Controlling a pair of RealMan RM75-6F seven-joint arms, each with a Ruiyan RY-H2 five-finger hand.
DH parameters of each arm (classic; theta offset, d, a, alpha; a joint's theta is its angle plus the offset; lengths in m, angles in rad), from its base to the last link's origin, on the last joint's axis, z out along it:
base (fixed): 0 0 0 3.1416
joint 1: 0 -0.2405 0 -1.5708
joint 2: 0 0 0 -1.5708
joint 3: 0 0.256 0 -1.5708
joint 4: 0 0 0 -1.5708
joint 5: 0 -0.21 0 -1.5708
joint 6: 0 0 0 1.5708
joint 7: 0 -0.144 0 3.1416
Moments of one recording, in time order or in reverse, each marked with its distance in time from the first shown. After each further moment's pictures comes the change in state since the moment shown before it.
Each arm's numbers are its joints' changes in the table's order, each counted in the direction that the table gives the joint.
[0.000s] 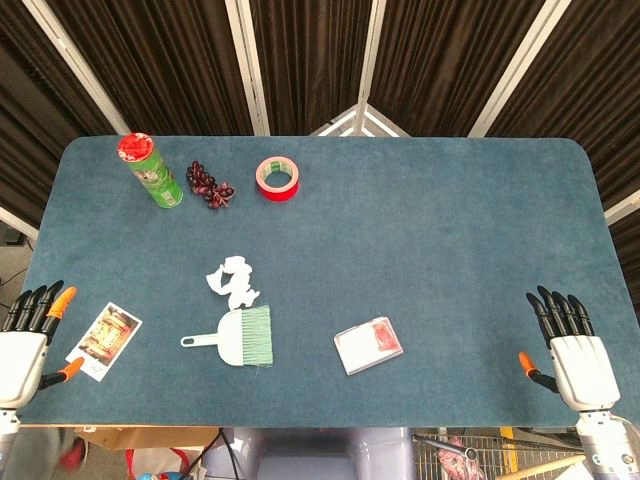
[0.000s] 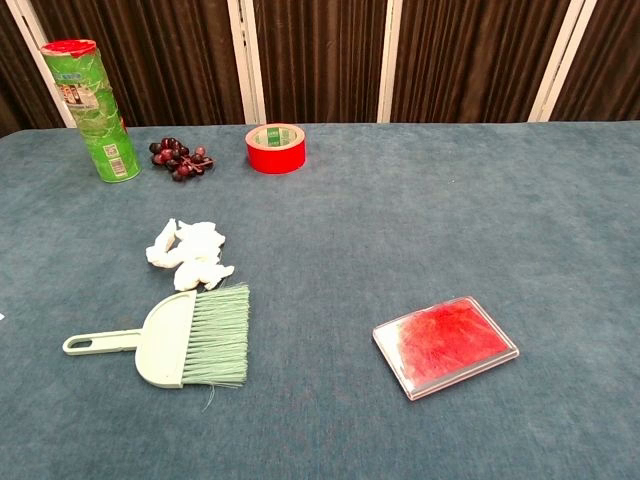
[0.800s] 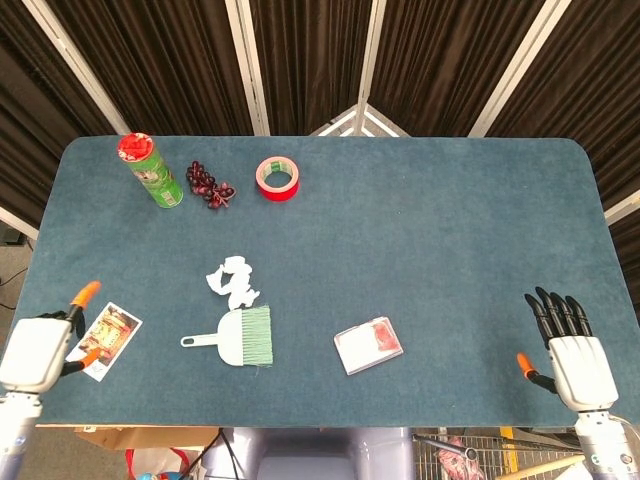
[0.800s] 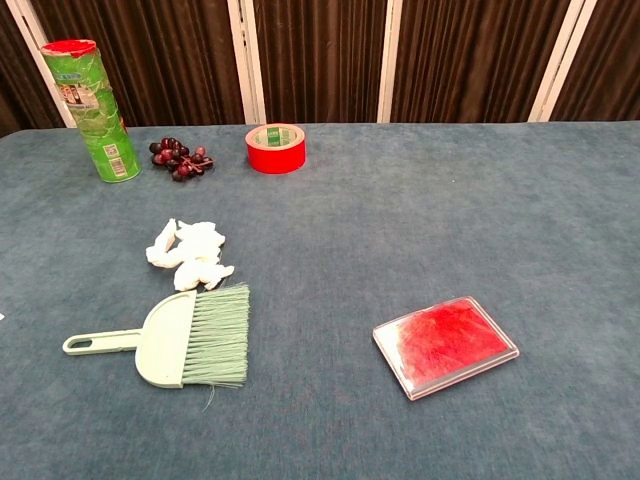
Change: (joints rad) left arm 0.071 0.006 -0.043 -0.129 0.080 0.126 -0.155; right arm -0.002 -0.002 -0.002 -0.008 -0.002 0.008 -0.007
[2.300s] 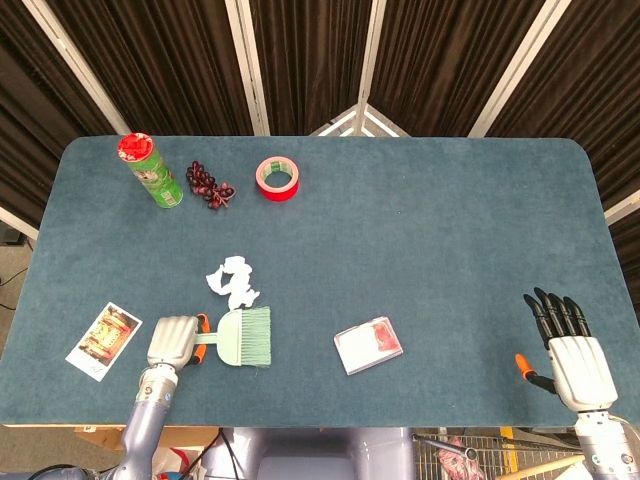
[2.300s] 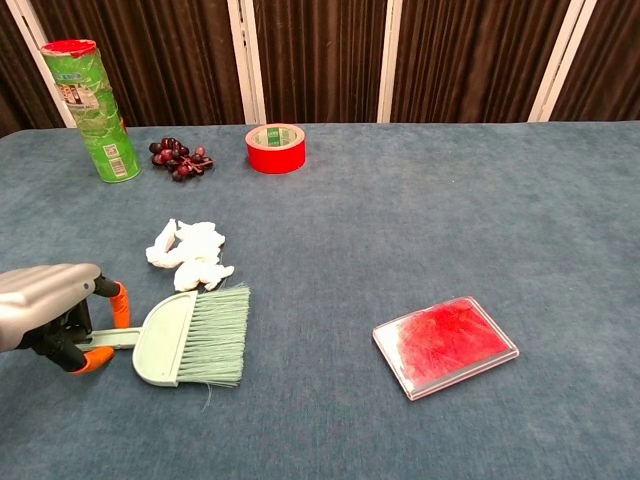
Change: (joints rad) left arm 0.303 0.516 -0.074 0.040 0.702 0.171 -0.551; right arm -0.001 -0.006 -0.003 -0.008 -0.002 0.006 -0.034
